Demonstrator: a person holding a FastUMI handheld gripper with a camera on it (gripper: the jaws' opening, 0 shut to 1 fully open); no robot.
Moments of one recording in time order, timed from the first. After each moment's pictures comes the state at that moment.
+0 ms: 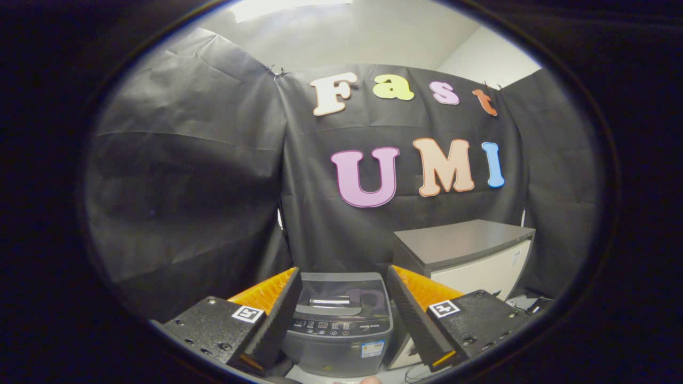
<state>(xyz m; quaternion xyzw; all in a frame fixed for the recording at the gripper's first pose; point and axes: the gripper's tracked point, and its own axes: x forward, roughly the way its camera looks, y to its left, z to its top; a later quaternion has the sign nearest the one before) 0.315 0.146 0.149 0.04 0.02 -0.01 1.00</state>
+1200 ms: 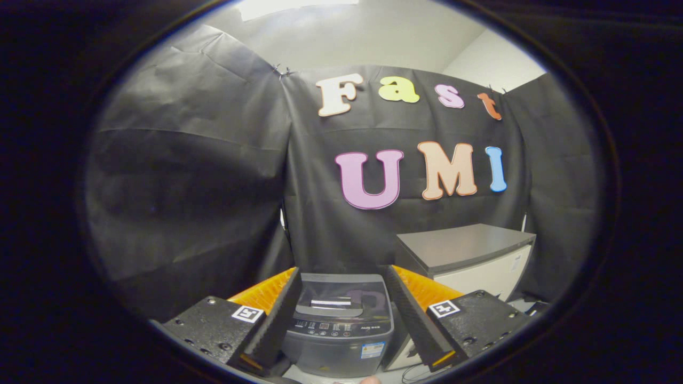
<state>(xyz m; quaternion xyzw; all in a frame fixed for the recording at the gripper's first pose) 0.315 0.153 0.153 0.04 0.01 0.00 1.00</state>
